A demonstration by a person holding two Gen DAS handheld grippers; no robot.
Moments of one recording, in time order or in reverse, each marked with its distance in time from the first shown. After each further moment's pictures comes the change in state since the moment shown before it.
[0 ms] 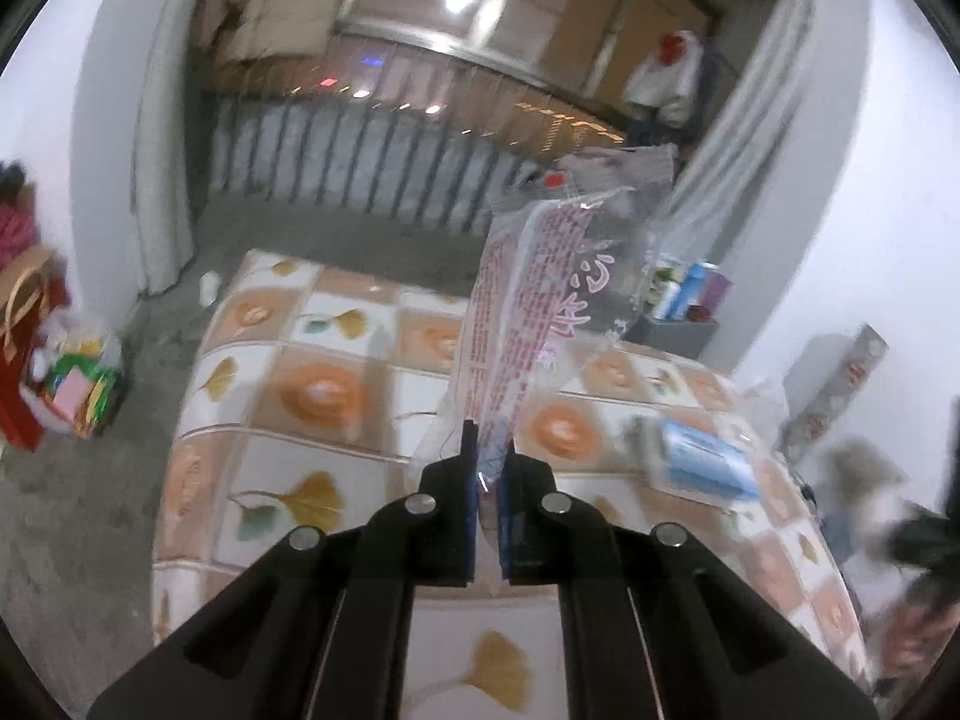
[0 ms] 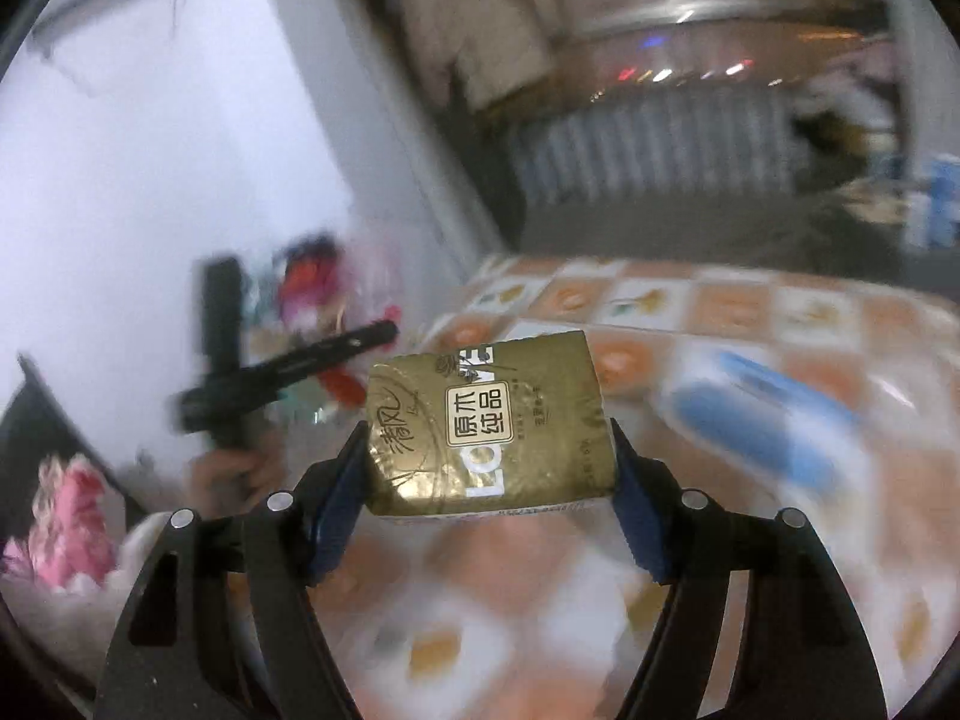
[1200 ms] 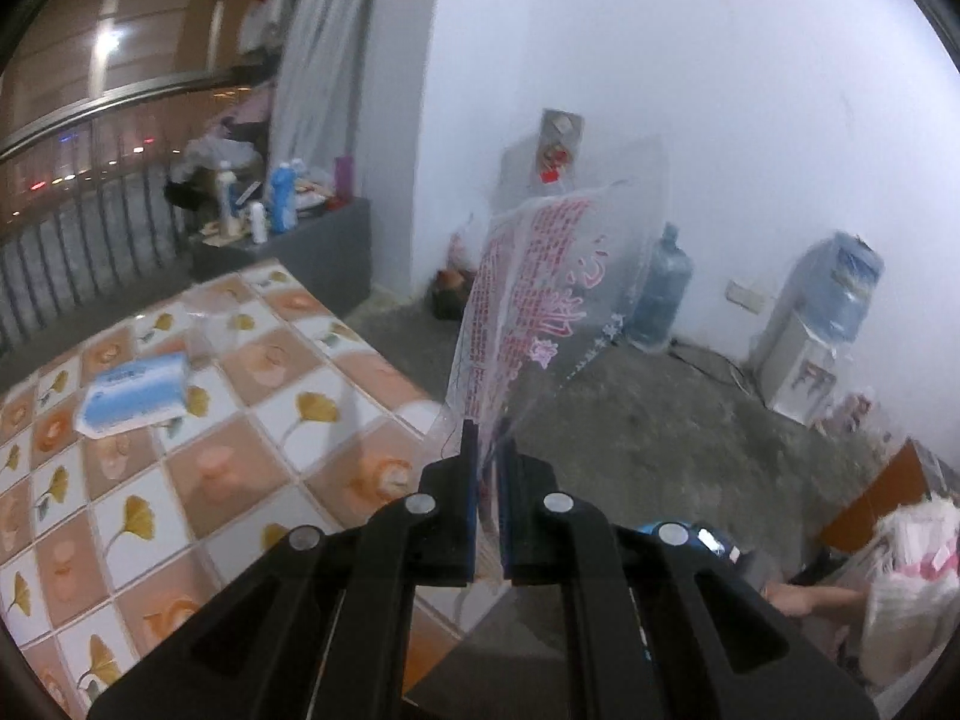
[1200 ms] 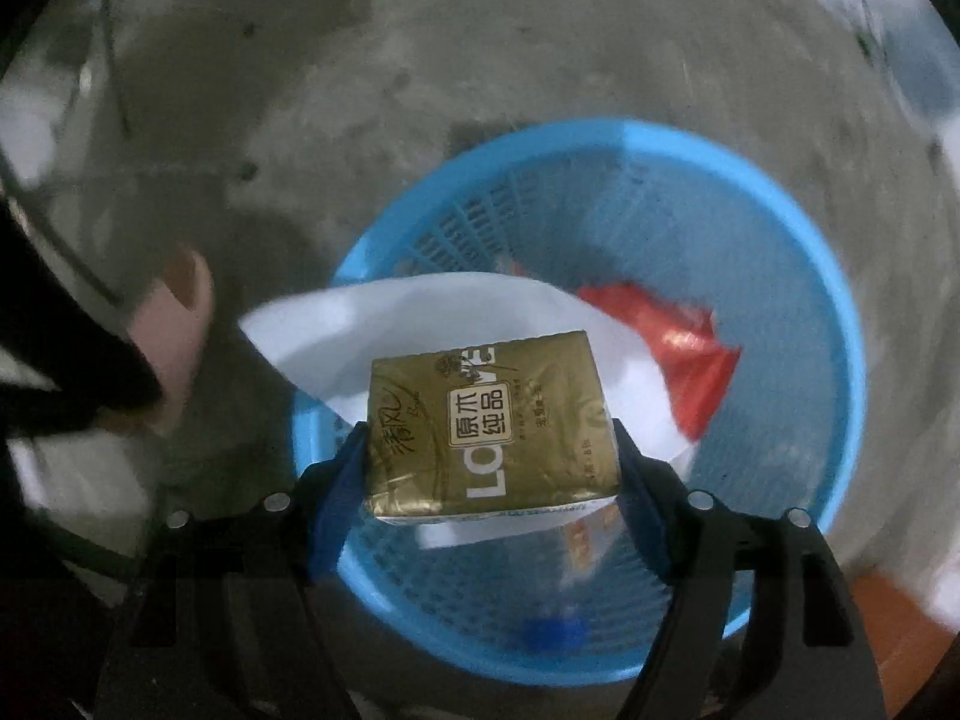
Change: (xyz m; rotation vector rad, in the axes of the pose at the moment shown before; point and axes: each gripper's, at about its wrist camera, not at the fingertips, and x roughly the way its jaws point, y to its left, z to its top) left arm -0.069 -0.401 -0.163 0.567 0.201 -0.490; right arm -0.183 -0.235 -0.457 0.689 0.722 -0.641
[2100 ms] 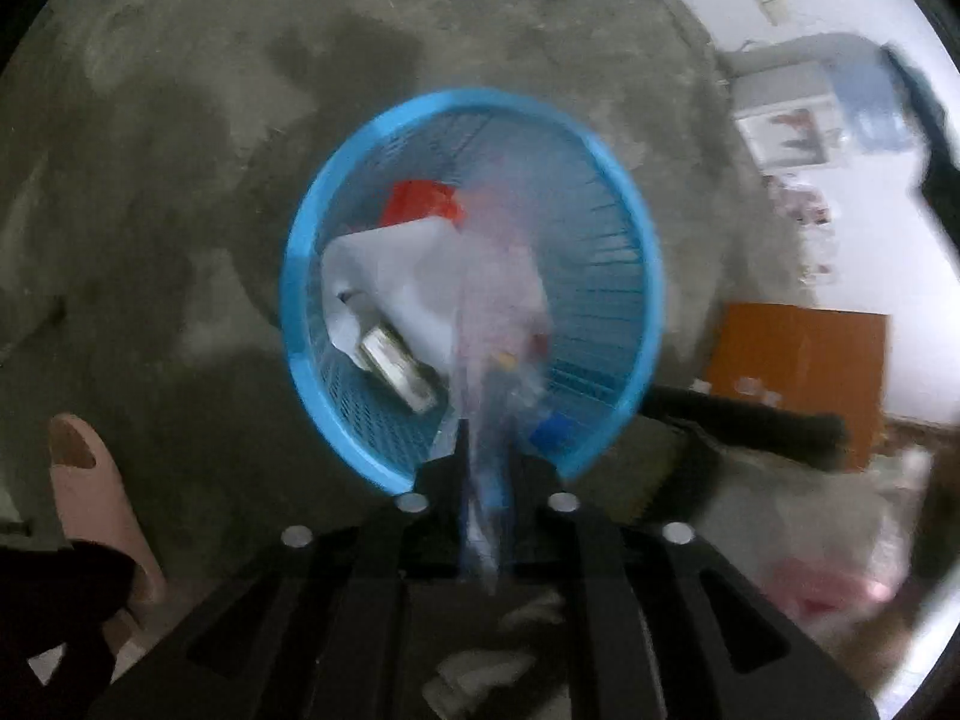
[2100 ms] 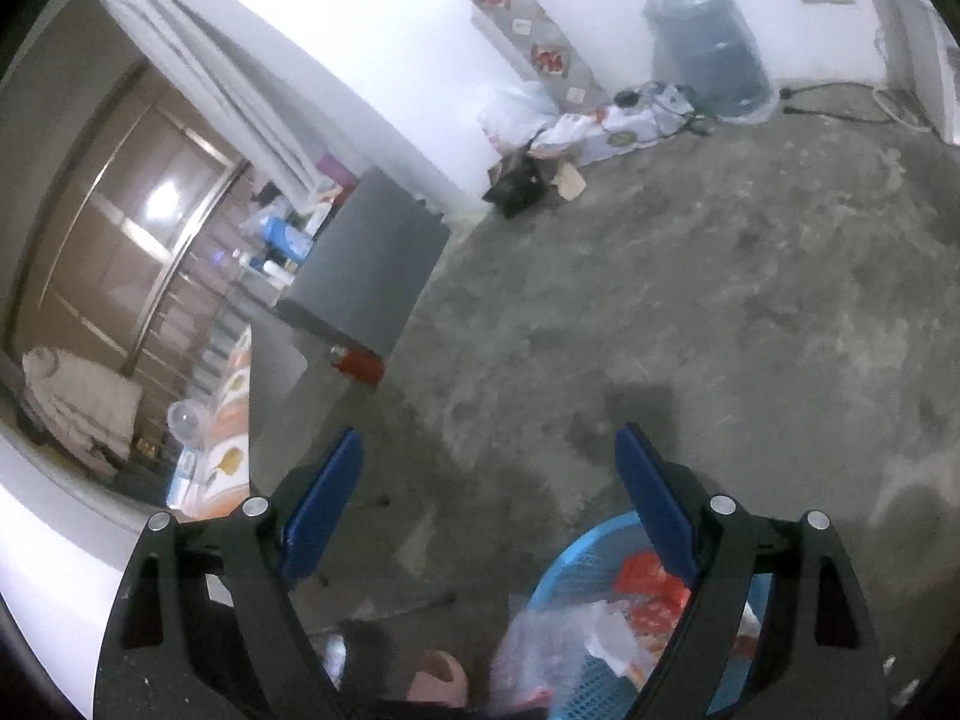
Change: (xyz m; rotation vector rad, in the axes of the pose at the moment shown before) left arm 0.318 -0.200 -0.213 -0.187 1.012 -0.261; right arm -0.197 -0.108 -0.033 0.577 -0.845 0.401
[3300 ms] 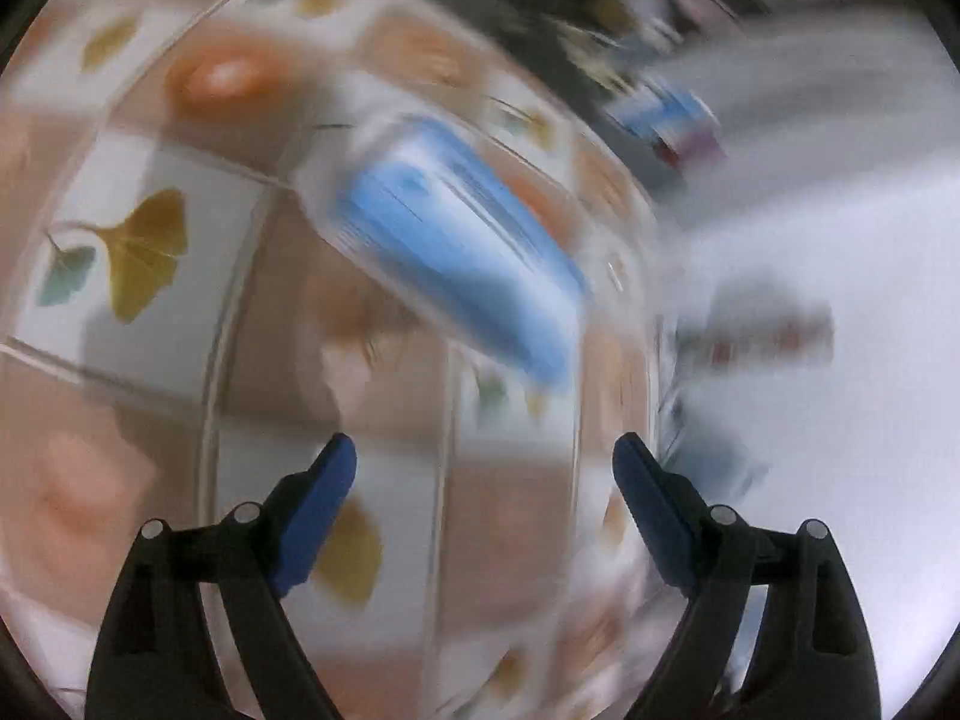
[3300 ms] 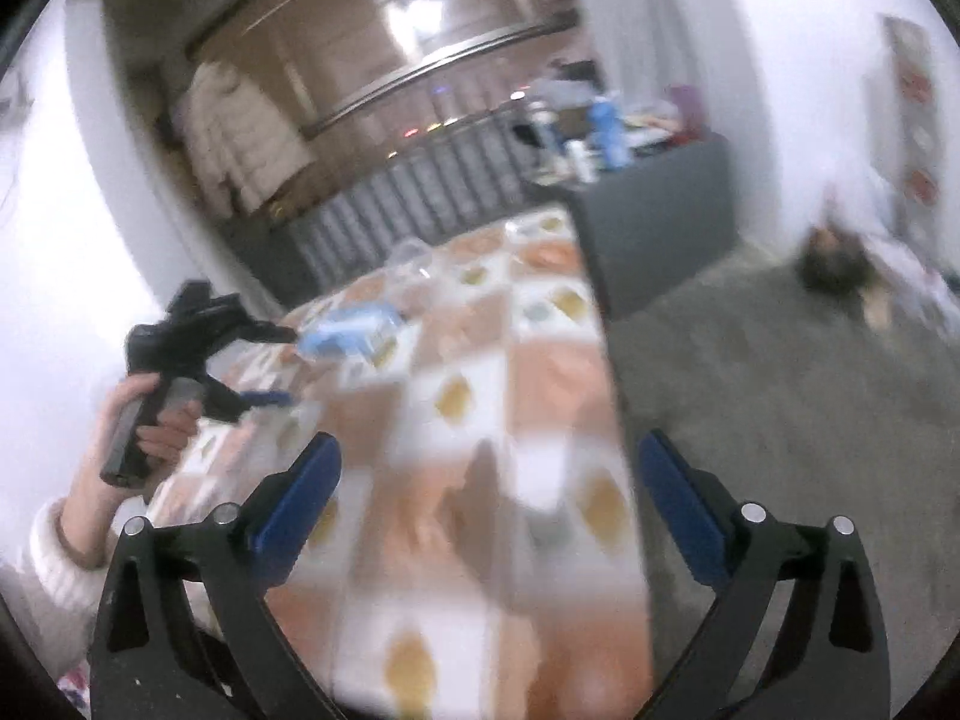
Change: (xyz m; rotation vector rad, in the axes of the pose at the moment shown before) left arm -0.440 0.446 -0.102 -0.961 -0.829 -0.268; right arm 0.148 0.350 -0.037 -0.699 0.190 0.345
